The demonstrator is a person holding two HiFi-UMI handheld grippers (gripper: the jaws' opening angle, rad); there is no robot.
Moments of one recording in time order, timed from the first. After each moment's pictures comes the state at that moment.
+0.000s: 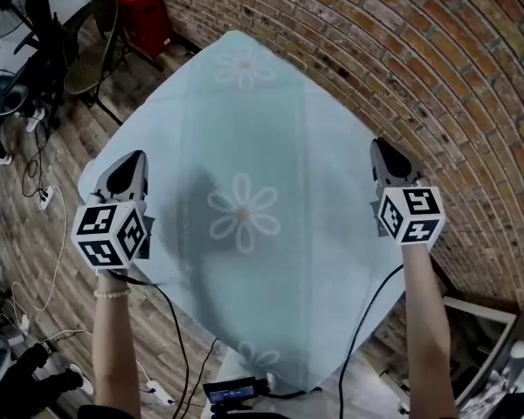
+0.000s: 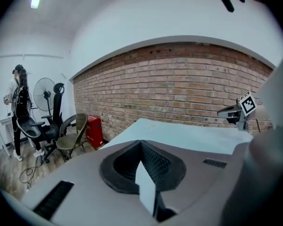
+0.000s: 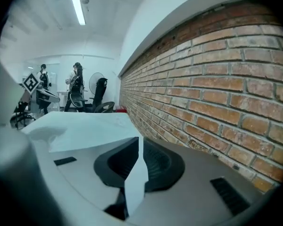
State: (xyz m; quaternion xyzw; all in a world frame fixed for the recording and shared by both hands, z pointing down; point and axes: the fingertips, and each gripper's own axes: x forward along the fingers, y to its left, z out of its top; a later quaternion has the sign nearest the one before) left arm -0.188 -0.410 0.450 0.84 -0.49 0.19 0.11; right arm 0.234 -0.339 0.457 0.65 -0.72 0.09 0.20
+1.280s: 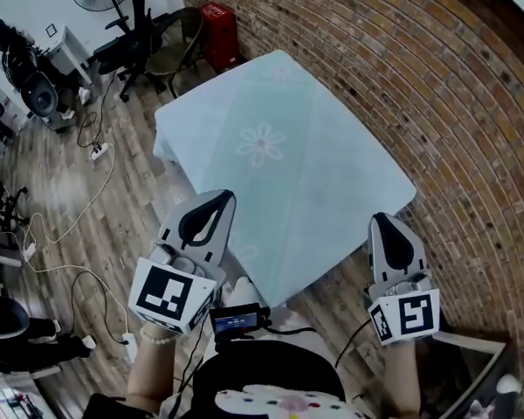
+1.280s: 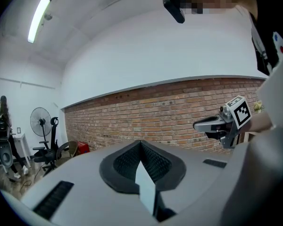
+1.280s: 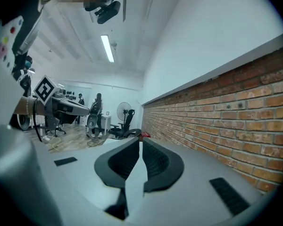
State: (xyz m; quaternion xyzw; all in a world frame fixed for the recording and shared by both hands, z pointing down) left arm -0.053 -0.015 0.233 0.89 -0.45 0.10 0.00; right arm 0.166 0.018 0.261 0.55 -0.83 -0.02 0.09
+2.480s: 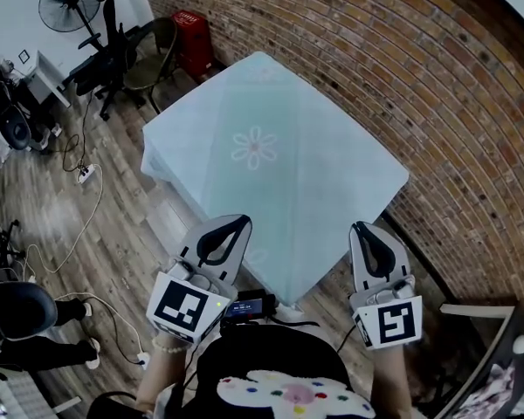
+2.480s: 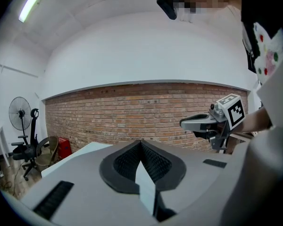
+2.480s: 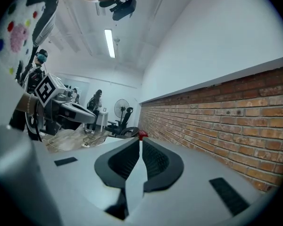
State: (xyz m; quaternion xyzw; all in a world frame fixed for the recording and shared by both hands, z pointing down) left arm -0.055 0.012 0.262 0.93 -0.35 0.10 0.04; right arm 0.103 0.050 0.263 0.58 -0.81 -0.04 0.12
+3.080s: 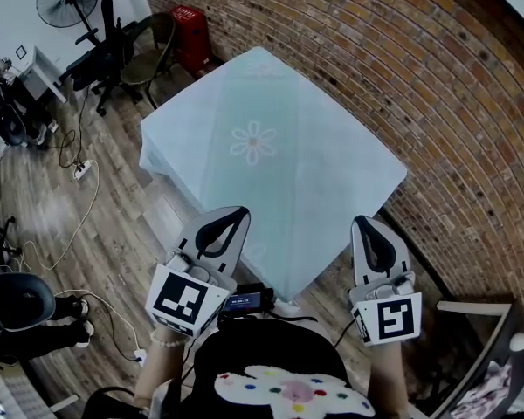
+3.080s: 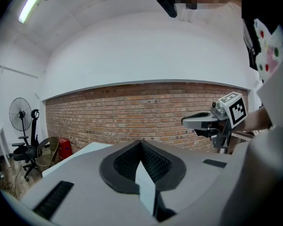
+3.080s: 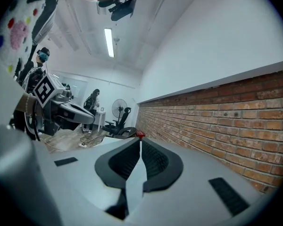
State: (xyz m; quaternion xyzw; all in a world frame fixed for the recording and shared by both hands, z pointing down) left arm -0.056 0.007 0.264 0.93 -0.35 0.11 0.02; right arm 0.105 0.047 0.257 0.59 -0.80 -0.04 0.11
